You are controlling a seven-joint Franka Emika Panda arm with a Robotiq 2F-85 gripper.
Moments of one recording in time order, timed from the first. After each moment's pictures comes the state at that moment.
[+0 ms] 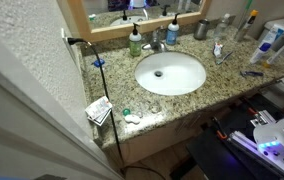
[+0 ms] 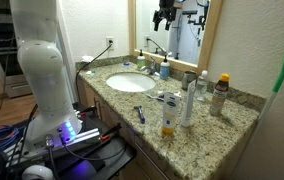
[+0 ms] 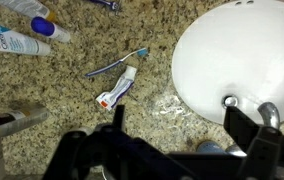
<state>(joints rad) -0.13 0.19 -0.05 -1.43 -0.06 1.37 0.04</state>
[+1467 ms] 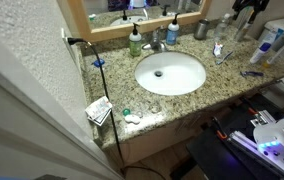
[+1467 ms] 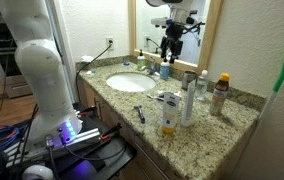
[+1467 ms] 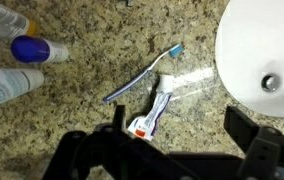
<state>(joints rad) -0.22 0.01 -0.23 -2.03 0.04 1.87 -0.02</state>
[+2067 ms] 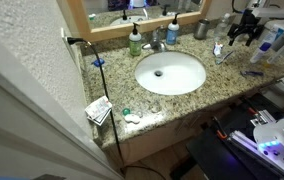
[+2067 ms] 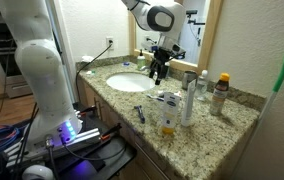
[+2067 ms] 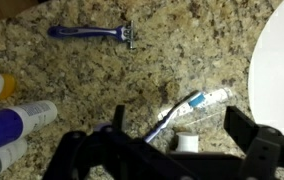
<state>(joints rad) -0.22 0.01 -0.23 -2.28 0.02 2.03 0.04</state>
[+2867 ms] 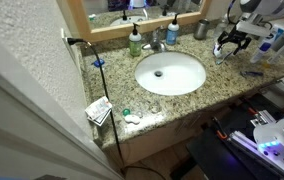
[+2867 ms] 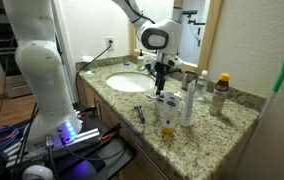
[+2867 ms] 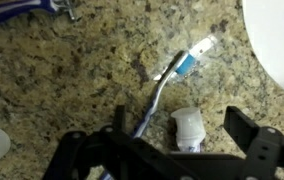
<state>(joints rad) -0.22 0.10 -0.23 -2.39 0.23 2.39 0.17</state>
